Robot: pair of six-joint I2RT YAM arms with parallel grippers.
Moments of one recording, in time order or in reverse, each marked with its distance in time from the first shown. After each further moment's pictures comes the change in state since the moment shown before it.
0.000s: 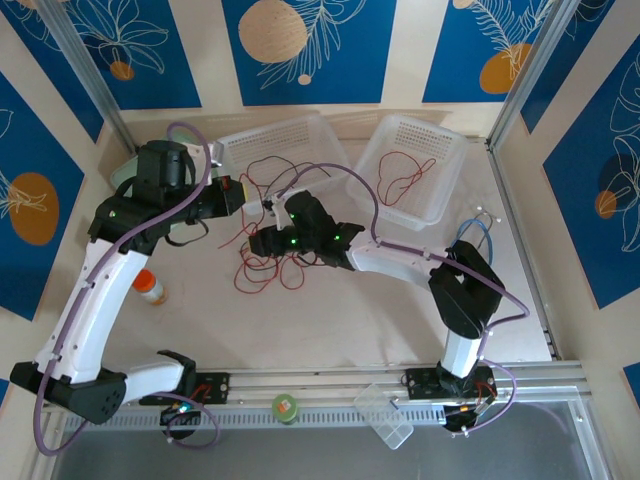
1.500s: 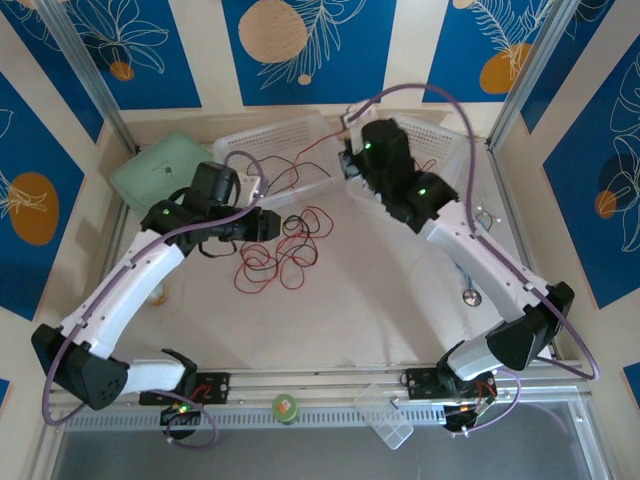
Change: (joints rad) left arm -0.138 0.084 -0.214 0.101 0.036 0.087; right arm -0.240 -0.306 0.375 -0.479 0.704 -0.618
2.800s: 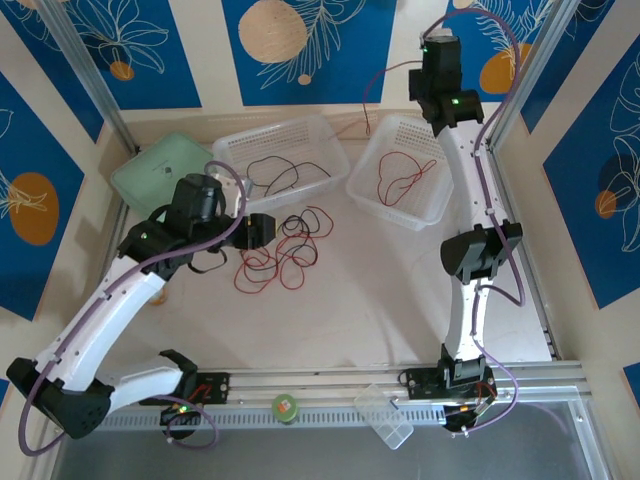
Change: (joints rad) left arm -0.031 -0.171 -0.060 0.011 -0.162 -0.032; right arm -0.493 0.632 0.839 -0.314 -0.002 0.030
